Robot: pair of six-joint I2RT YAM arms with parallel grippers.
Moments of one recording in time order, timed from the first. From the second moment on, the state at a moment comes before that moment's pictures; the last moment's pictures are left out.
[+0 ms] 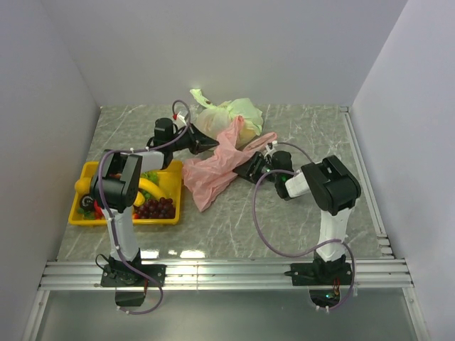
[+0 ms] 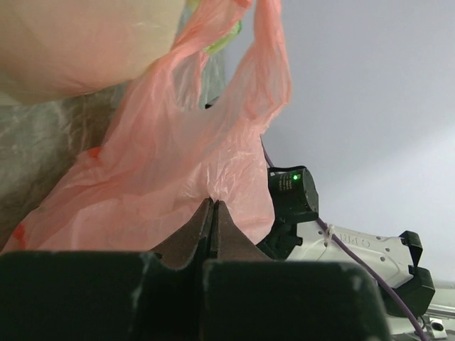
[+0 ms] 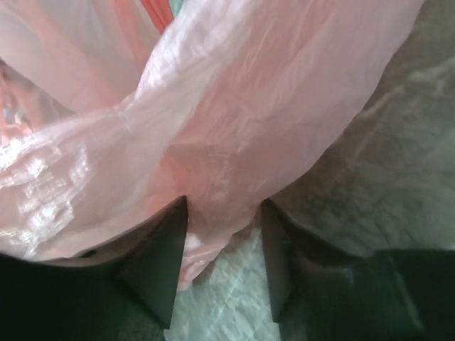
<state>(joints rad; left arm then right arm) -0.24 1.99 1.13 0.63 0.85 -1.20 0.36 1.97 0.72 0.87 -0.51 1.00</state>
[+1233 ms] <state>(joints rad) -0.18 1.71 1.51 -0.35 0.84 -0.03 0.08 1.44 1.01 -0.49 -0.63 -0.65</state>
